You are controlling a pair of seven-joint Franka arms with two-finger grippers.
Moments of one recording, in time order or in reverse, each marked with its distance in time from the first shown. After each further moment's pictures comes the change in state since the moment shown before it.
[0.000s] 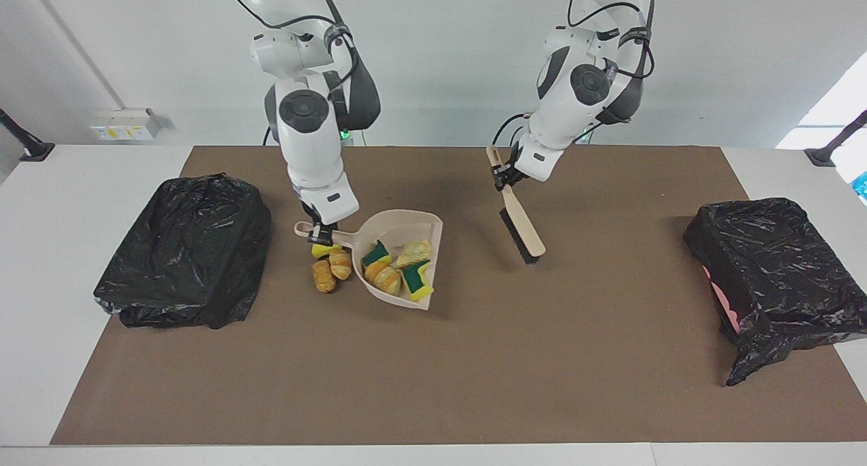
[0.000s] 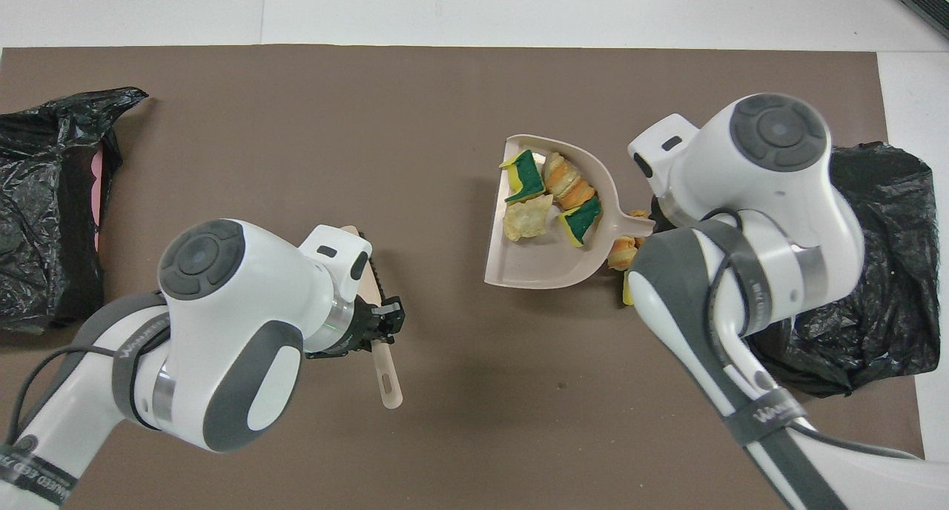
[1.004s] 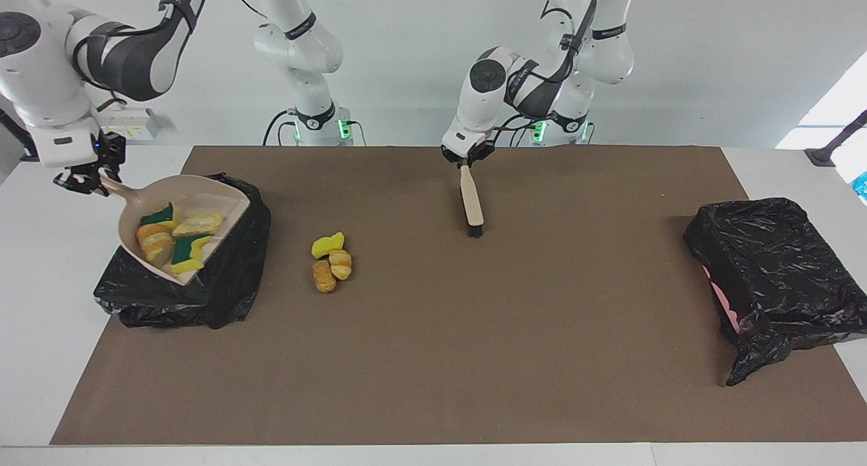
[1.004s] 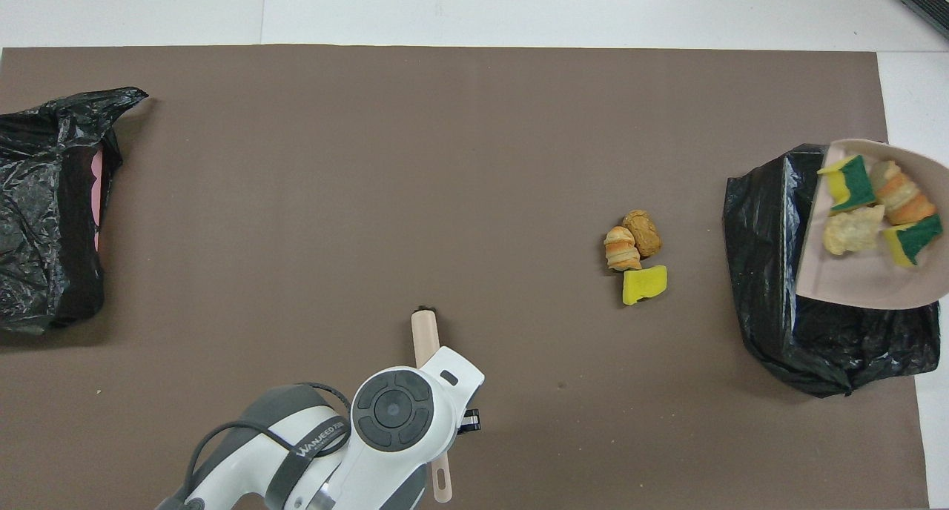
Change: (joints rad) left arm -0.294 -0.016 -0.007 -0.203 0.064 0.157 -0.107; right arm -0.603 -0.109 -0.022 0.033 -0.299 -0.037 -0.474
